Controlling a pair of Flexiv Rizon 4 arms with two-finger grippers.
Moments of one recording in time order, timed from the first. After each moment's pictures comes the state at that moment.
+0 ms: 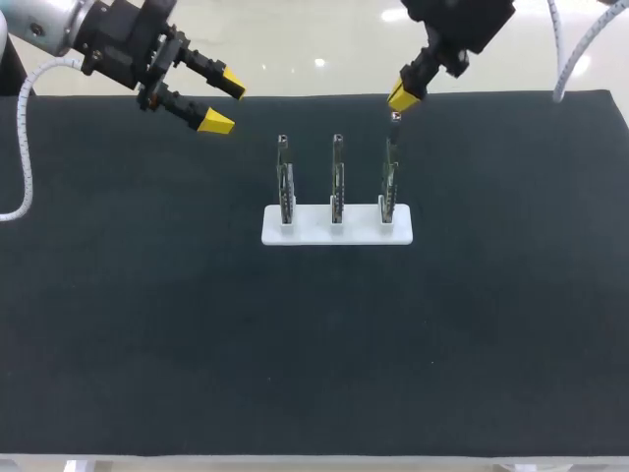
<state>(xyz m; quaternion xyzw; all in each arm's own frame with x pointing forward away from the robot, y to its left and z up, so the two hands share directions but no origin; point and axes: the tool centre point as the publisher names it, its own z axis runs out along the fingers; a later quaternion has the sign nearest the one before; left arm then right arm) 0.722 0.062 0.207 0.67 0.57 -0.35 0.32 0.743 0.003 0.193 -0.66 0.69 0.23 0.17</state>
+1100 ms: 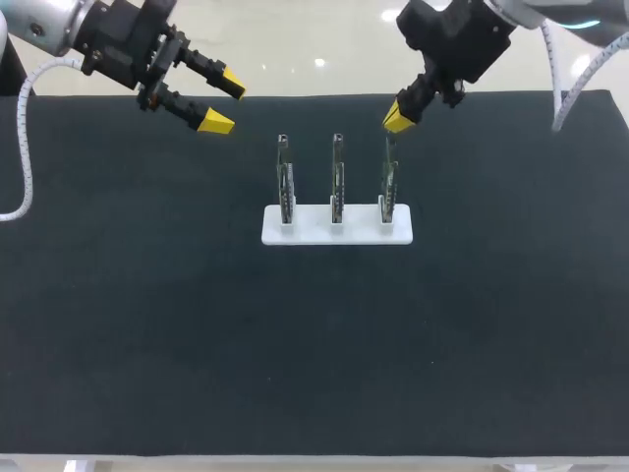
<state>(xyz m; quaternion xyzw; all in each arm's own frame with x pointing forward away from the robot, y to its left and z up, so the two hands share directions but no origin) 0.722 0.062 0.207 0.67 0.57 -0.35 0.32 0.738 0.007 0.161 -0.66 0.68 0.23 0.19</state>
